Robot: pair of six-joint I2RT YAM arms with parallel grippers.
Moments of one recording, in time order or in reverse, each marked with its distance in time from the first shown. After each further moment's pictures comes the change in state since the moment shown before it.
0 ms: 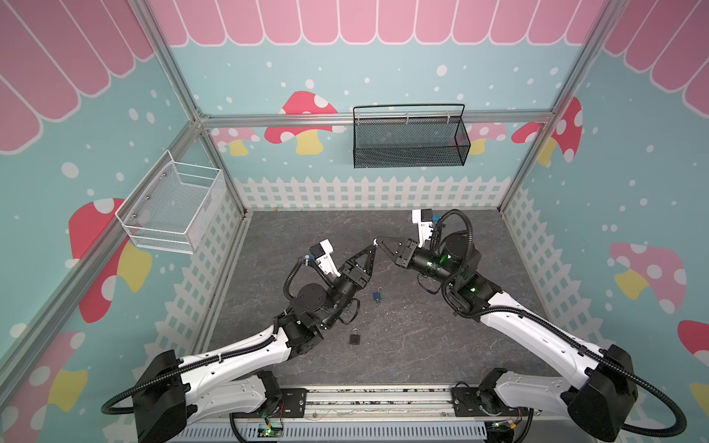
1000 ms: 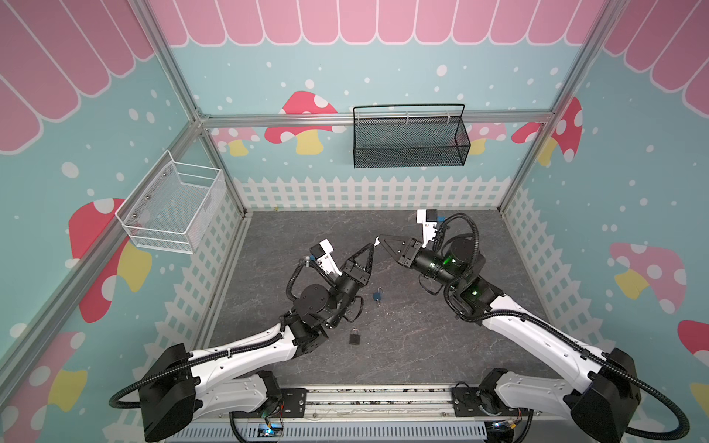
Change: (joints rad) left arm -0.007 0.037 0.000 0.080 -0.051 0.010; right arm 0.003 -0.025 -0.028 0.059 0.019 0.051
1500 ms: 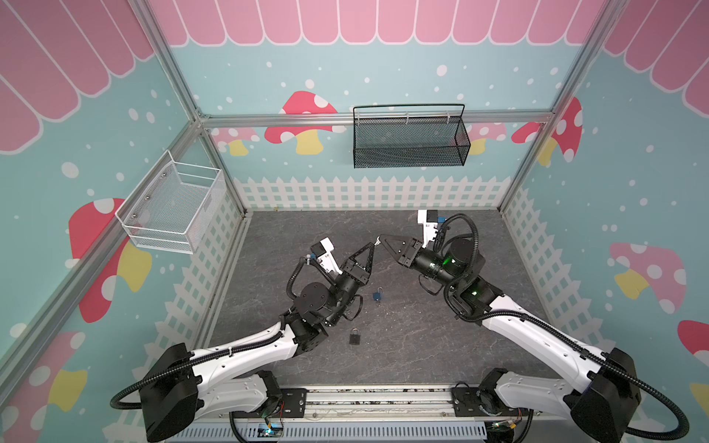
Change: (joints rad) left arm 0.032 0.009 0.000 0.000 0.057 0.012; right arm 0.000 0.000 -0.006 -0.001 0.023 -0.012
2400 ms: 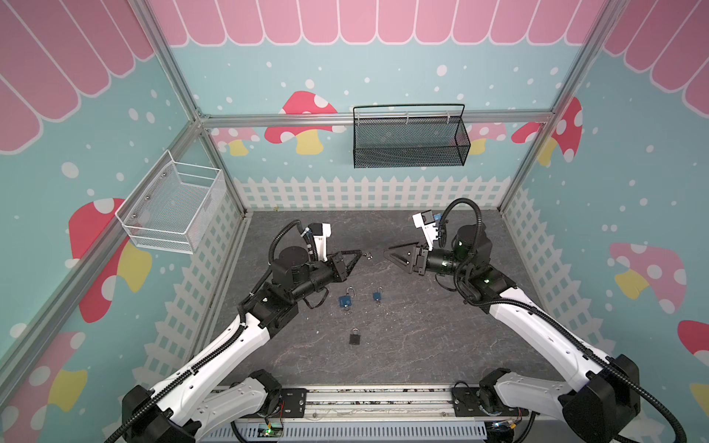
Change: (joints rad) left arm 0.343 -0.131 0.229 -0.821 0.655 0.272; right arm -0.182 0.029 0.062 -0.275 -0.502 -0.352
